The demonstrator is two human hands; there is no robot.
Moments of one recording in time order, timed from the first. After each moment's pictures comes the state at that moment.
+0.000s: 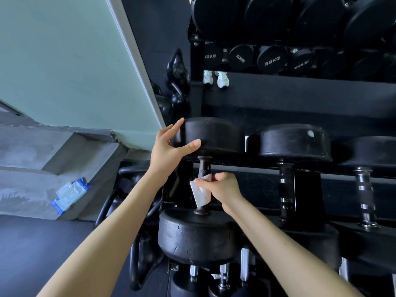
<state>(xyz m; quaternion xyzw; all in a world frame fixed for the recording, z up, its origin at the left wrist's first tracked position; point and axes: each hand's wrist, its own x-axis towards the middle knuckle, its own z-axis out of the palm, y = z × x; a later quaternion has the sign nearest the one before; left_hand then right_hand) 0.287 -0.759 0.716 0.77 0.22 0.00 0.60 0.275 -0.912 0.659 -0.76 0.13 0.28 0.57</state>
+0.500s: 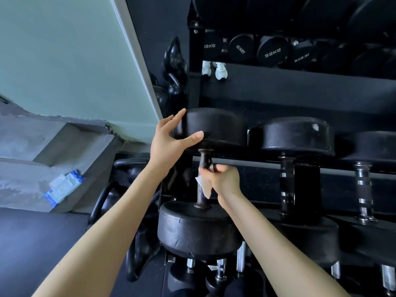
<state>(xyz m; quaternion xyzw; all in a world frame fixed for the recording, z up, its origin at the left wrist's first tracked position) 0.286 -0.759 0.712 0.77 0.22 0.00 0.60 0.270 -0.904 0.665 -0.74 0.19 0.23 0.61</state>
